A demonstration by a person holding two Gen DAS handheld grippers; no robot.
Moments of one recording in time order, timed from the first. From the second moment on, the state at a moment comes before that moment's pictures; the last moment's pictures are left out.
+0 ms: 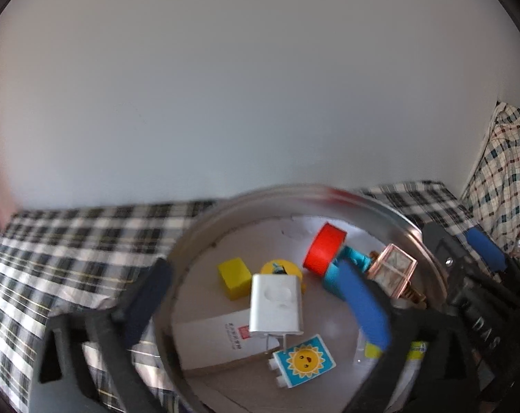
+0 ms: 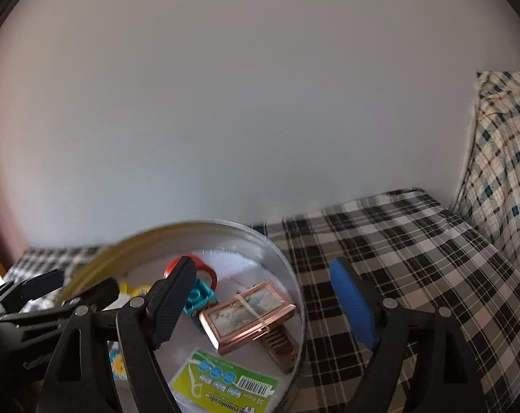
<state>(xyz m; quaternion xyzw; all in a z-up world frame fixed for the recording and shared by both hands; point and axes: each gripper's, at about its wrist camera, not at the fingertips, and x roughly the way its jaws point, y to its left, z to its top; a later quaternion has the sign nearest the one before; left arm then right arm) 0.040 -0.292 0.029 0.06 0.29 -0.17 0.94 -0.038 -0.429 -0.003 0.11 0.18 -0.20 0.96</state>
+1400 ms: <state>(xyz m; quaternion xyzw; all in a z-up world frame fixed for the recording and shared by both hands) -0.017 -0.260 0.010 0.07 0.15 -0.12 0.98 -0.097 -0.363 0.008 0.01 0.04 -0.26 0.96</state>
